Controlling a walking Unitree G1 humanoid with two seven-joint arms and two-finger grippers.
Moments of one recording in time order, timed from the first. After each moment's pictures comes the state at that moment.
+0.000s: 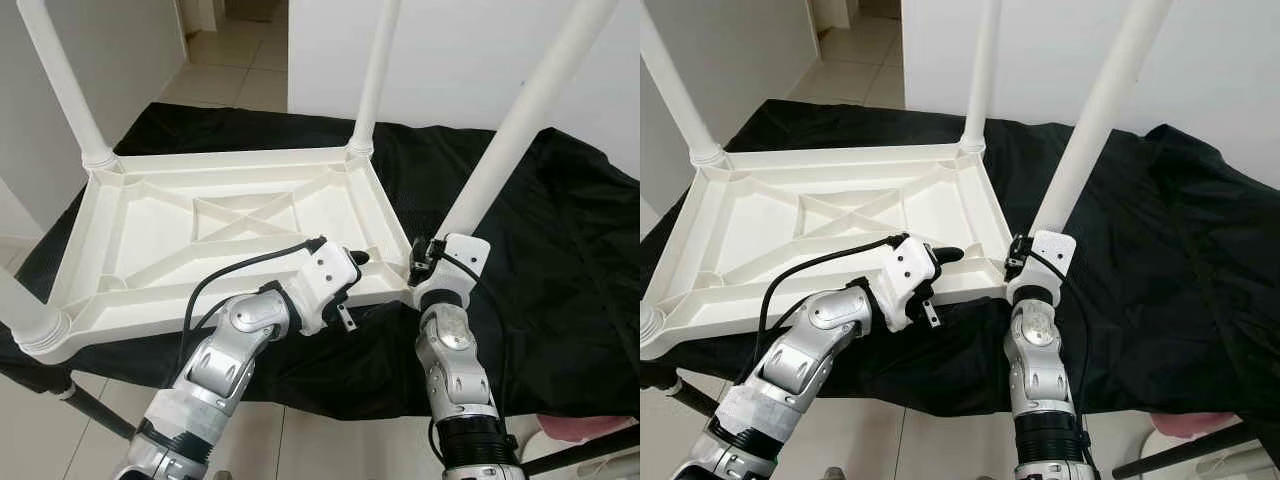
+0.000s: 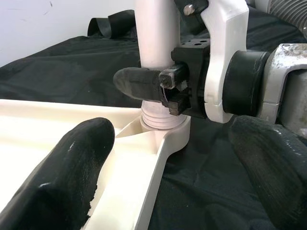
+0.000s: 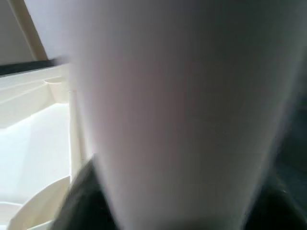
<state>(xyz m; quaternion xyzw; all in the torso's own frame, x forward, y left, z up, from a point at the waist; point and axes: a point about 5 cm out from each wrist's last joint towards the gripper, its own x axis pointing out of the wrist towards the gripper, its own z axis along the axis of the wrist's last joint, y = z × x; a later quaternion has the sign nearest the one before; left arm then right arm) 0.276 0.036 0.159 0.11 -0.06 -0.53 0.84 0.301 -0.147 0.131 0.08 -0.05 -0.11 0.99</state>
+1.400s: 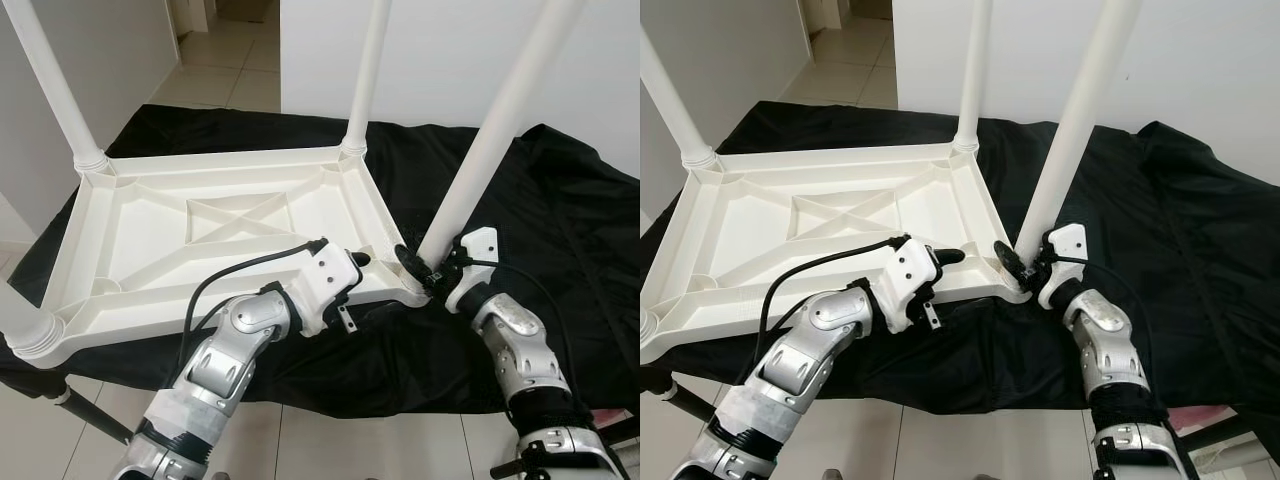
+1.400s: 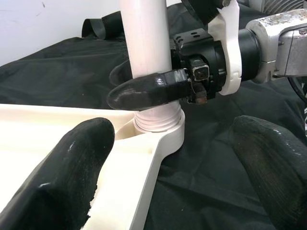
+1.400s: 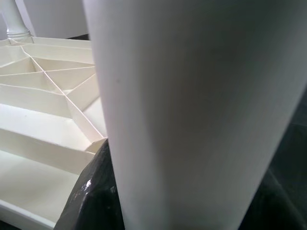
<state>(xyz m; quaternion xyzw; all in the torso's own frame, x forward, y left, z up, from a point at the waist) 0.276 0.037 0.158 0.11 -0.06 -0.53 0.84 0.319 -0.191 0.128 -0.02 -0.04 0.27 0.96</state>
